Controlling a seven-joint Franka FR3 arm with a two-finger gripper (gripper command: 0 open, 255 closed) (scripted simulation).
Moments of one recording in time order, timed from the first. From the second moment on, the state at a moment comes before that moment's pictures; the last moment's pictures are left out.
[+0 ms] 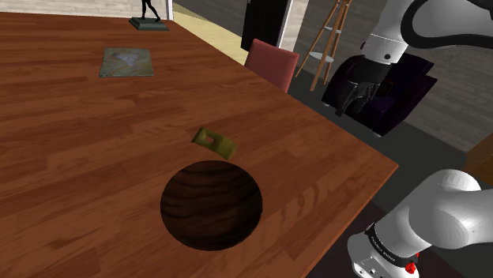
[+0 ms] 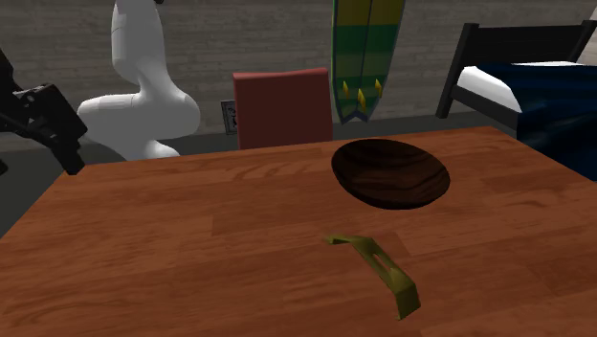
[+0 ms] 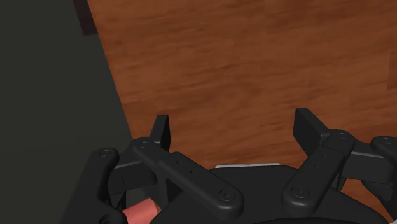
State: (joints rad) arm 0.02 -0.74 -0.04 -2.41 0.00 1.63 0.10
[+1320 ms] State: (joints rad) arm 0.18 -0.23 0.31 -1.98 -0.05 1.66 0.32
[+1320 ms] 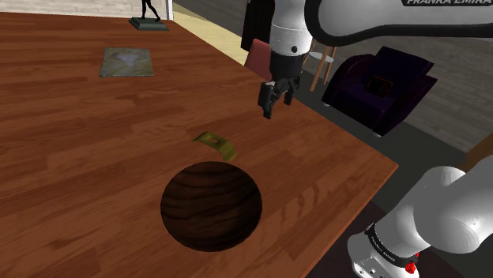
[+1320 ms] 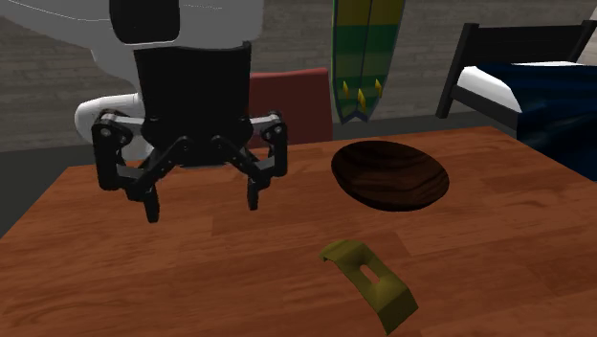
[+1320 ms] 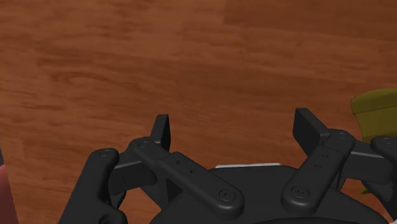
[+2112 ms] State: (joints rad) arm 0.35 0.22 0.49 -1.53 -0.29 1.53 0.49
